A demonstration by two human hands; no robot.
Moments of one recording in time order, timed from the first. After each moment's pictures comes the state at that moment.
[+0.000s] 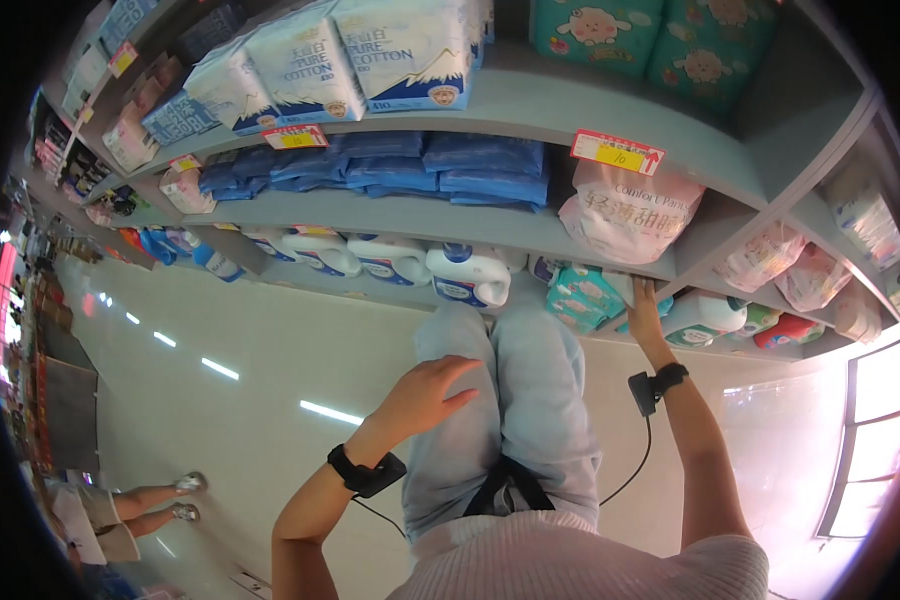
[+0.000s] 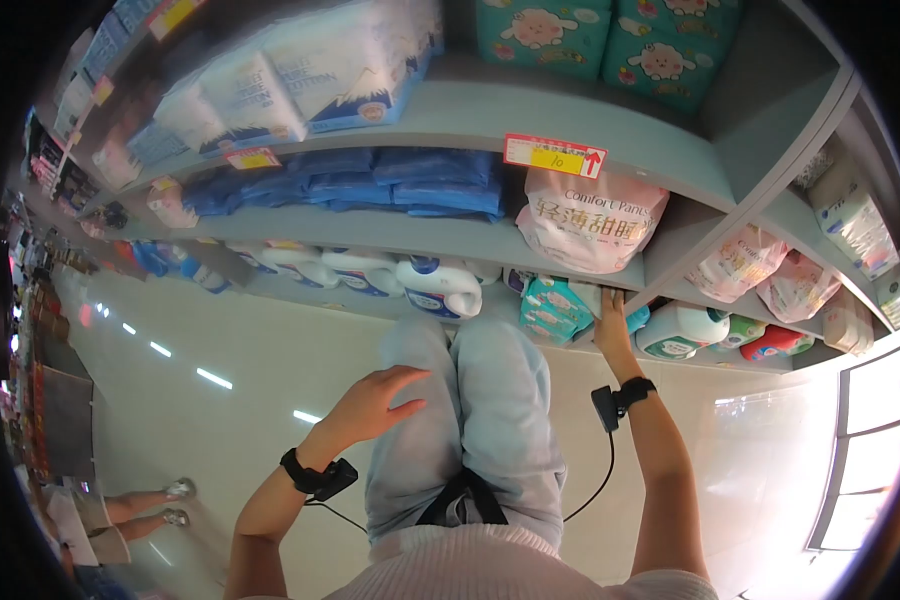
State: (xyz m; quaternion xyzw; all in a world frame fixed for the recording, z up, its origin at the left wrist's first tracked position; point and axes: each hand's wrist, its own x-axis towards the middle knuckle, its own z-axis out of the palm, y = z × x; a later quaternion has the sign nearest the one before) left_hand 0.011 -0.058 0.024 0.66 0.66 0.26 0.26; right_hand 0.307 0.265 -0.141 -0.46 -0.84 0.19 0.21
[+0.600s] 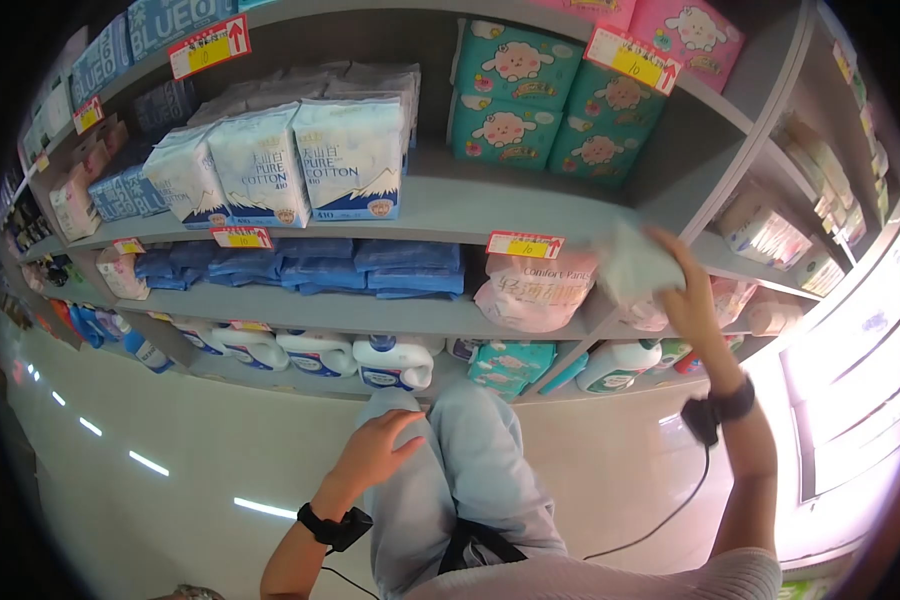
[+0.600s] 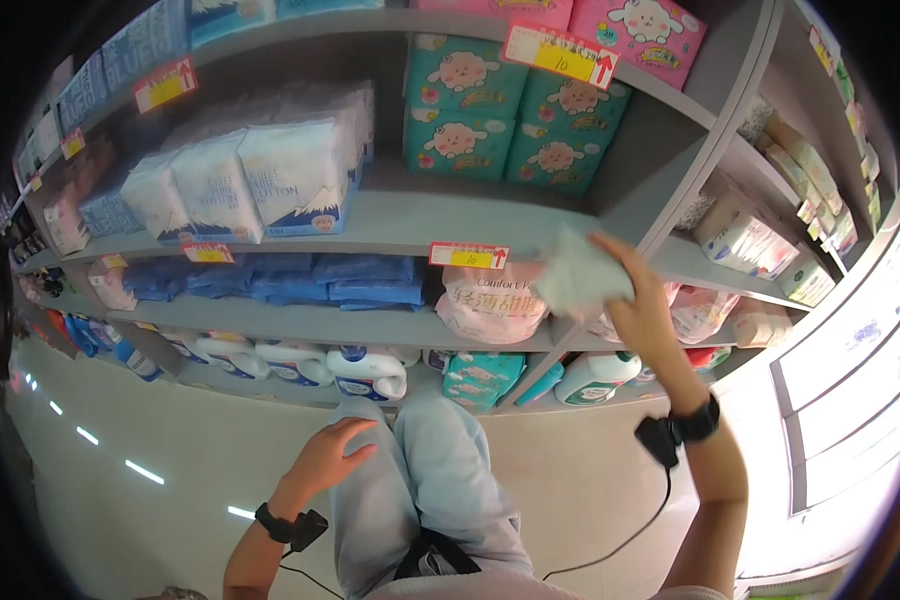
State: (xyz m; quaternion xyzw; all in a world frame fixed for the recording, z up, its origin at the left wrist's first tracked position) left_hand -0.006 -0.033 0.032 0.66 0.63 0.33 0.23; right_hand 0.304 0.210 0.224 -0.31 -0.87 0.11 0.36
